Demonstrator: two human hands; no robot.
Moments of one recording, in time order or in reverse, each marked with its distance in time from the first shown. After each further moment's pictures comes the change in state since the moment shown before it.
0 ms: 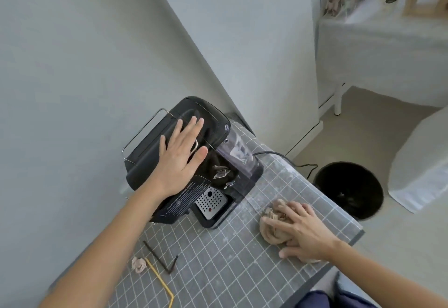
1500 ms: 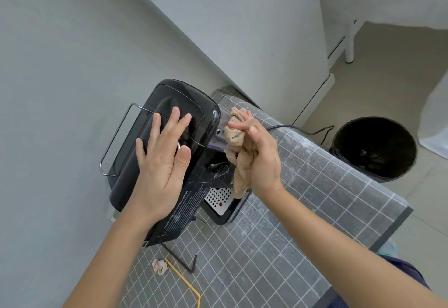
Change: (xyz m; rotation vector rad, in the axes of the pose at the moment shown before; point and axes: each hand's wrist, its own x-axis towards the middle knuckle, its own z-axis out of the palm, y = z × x) left_hand 0.004 0.005 0.003 -0.071 0.015 -0.001; right_hand 0.130 -0.083 -0.120 1.889 1.077 0.063
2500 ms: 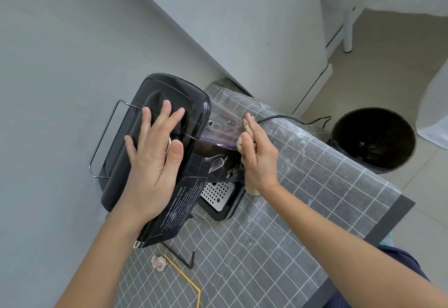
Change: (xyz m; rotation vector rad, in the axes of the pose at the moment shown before) left_hand 0.004 -0.003 0.000 -0.047 -0.003 -0.013; right_hand 0.003 0.060 -0.029 -0.501 0.139 -0.025
